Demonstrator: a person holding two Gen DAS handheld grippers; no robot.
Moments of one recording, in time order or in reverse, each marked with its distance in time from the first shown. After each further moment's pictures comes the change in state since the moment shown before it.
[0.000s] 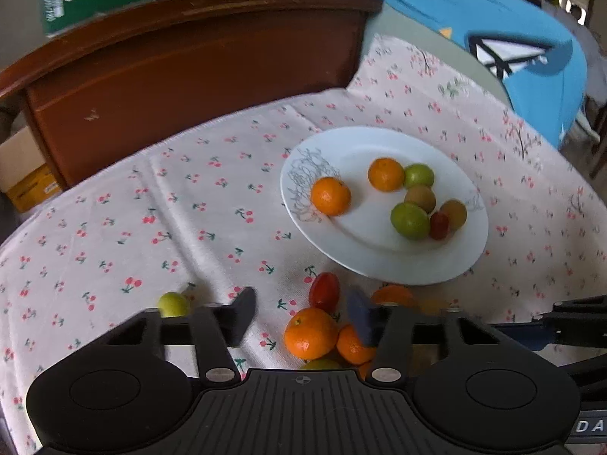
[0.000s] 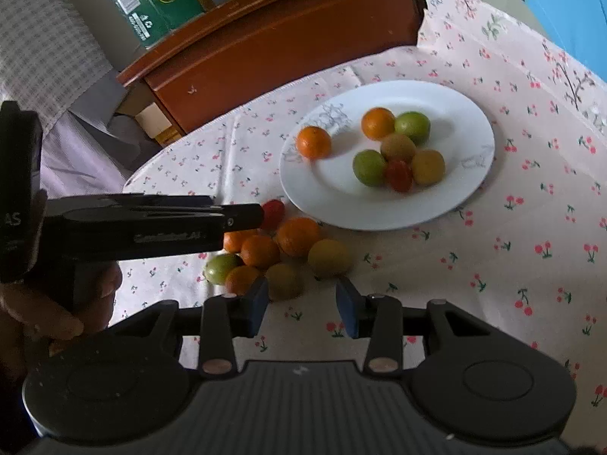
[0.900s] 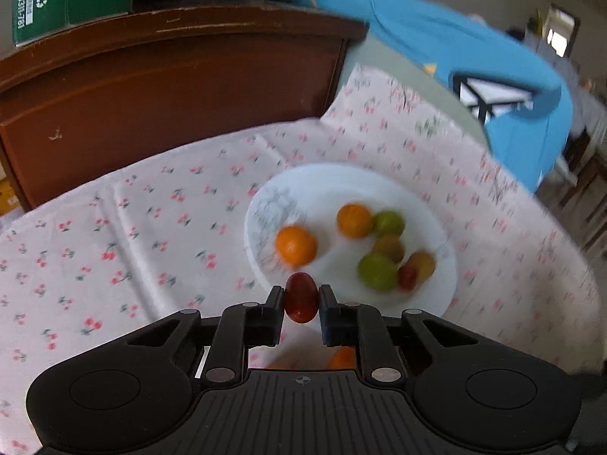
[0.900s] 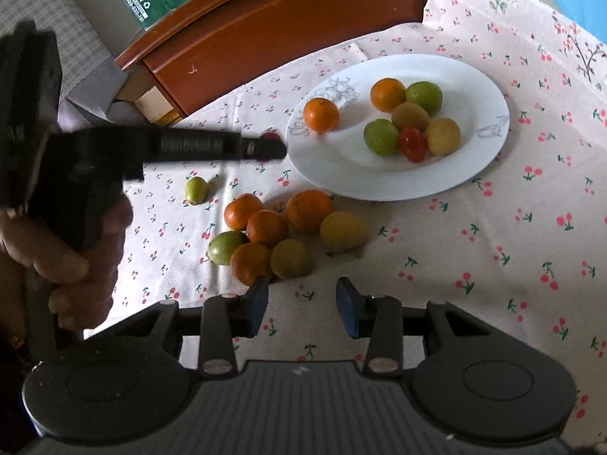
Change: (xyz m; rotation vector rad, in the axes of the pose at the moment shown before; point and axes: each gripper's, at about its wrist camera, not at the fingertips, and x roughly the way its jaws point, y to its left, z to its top) left arm 0.007 0.000 0.025 -0.069 -0.076 -0.129; right arm 0.014 0.006 -0.009 0.014 0.045 0.016
